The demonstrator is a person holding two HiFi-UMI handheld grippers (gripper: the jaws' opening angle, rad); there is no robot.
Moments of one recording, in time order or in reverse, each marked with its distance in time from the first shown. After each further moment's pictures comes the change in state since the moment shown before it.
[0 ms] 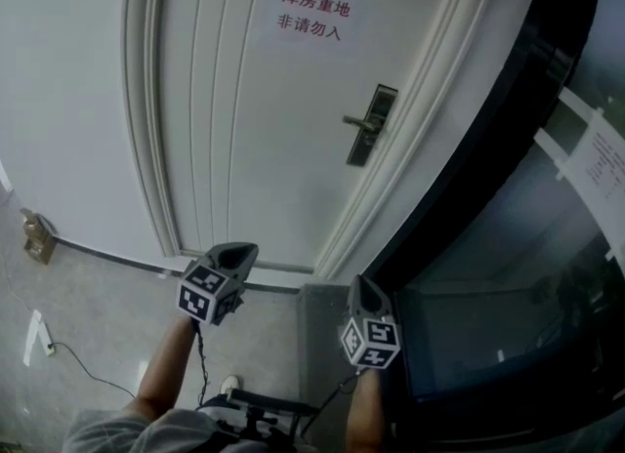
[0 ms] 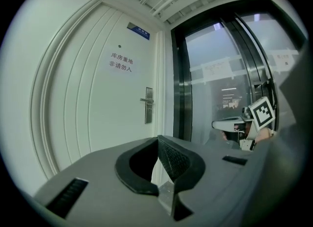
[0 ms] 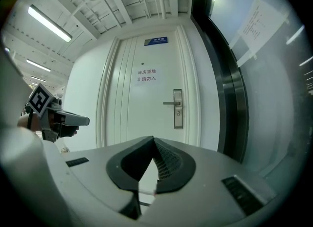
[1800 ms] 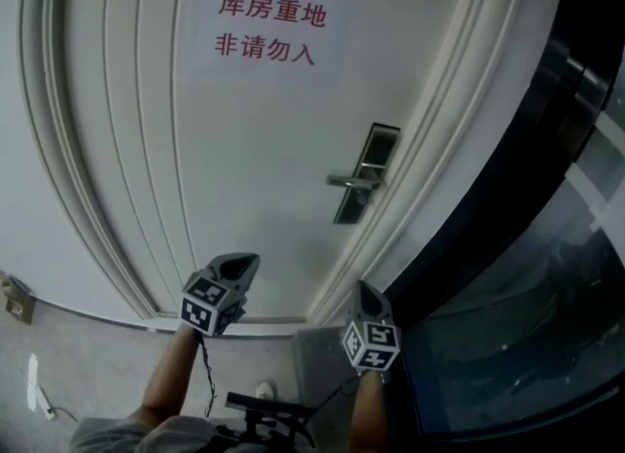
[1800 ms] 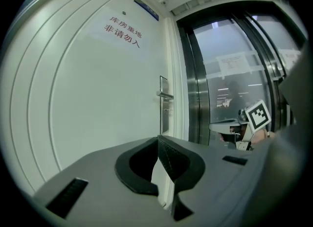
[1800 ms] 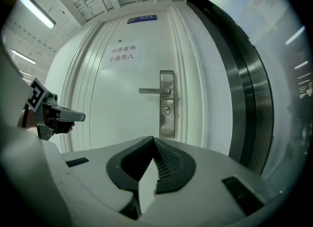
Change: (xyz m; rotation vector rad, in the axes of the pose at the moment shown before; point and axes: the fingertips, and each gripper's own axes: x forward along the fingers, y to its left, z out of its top) left arm 0.251 0.141 0.046 0.026 -0.007 -0.083; right arm 0.265 -0.104 0.023 0.007 0.013 -0.098
